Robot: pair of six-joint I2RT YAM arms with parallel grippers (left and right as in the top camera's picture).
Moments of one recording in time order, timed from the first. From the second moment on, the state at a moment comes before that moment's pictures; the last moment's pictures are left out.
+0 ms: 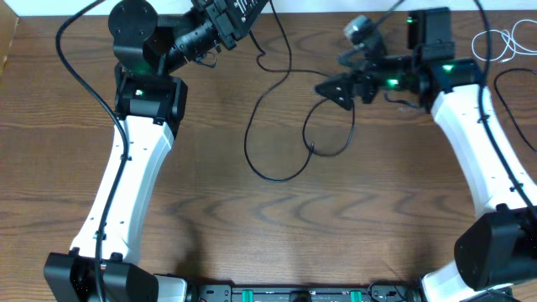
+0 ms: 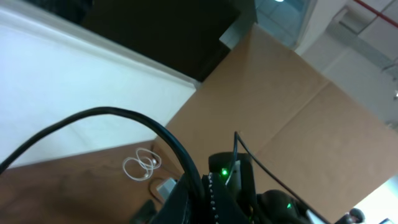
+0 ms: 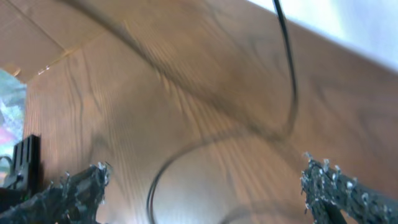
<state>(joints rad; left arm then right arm) -0.14 1.55 1.43 0.36 0.89 -0.93 0.19 1.73 1.54 -0.58 -0.87 -0.29</state>
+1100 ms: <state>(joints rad) -0.15 1.54 1.43 -0.08 0.64 -1.21 0.37 1.73 1.54 -0.42 -0.77 -0.20</state>
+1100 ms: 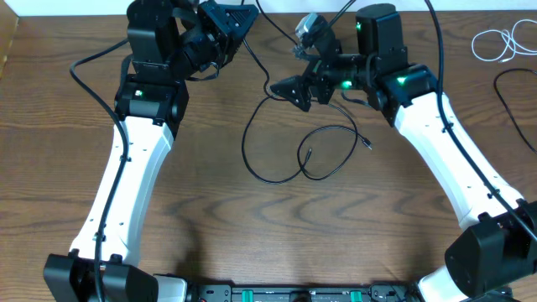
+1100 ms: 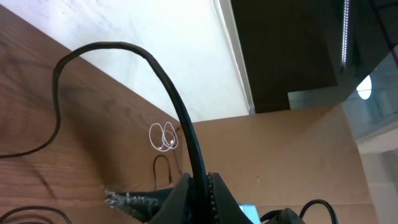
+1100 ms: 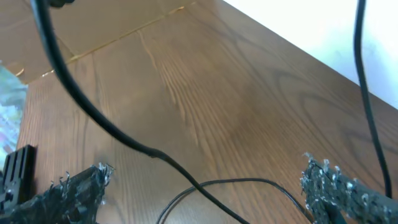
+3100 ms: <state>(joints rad) -0.19 1.58 1.04 -0.46 1.17 -0.40 0.33 2.10 1.54 -0.43 -0.73 -0.70</state>
